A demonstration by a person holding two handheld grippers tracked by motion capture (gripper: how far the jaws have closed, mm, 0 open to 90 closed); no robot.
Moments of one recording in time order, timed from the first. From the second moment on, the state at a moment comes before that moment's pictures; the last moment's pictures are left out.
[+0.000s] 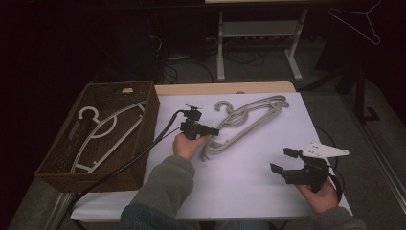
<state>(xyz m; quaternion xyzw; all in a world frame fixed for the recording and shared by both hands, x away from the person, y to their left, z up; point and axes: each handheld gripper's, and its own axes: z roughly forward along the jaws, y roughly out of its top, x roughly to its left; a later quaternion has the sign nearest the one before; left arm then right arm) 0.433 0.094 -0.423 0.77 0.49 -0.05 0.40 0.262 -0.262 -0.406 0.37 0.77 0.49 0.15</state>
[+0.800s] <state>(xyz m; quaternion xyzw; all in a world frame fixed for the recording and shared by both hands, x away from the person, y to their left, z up) 0.435 0.090 -0.428 0.79 0.49 -0.02 0.36 0.262 -0.262 -0.406 0.37 0.77 0.49 0.15</state>
